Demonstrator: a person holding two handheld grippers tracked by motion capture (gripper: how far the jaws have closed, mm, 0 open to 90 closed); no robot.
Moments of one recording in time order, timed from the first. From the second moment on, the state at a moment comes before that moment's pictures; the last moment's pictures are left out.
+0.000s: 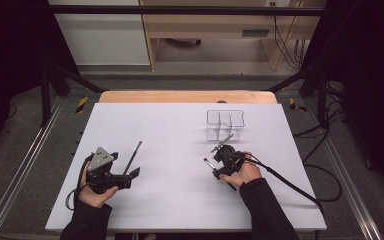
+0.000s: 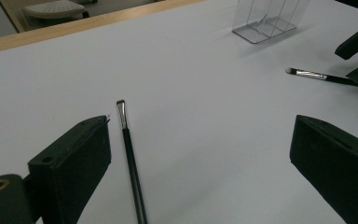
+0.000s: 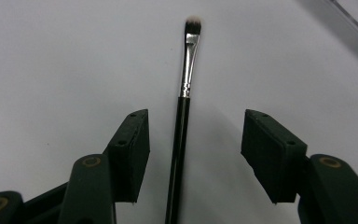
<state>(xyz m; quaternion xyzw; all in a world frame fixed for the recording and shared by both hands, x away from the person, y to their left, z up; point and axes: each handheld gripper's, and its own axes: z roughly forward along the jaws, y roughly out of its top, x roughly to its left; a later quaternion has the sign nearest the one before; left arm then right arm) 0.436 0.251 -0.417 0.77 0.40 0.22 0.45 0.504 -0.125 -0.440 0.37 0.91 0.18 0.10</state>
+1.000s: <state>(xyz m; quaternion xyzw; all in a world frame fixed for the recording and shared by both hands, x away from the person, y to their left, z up) 0.436 0.248 -0.419 0.77 0.40 0.22 0.44 0.514 -0.118 -0.447 0.38 0.92 0.13 0.05</state>
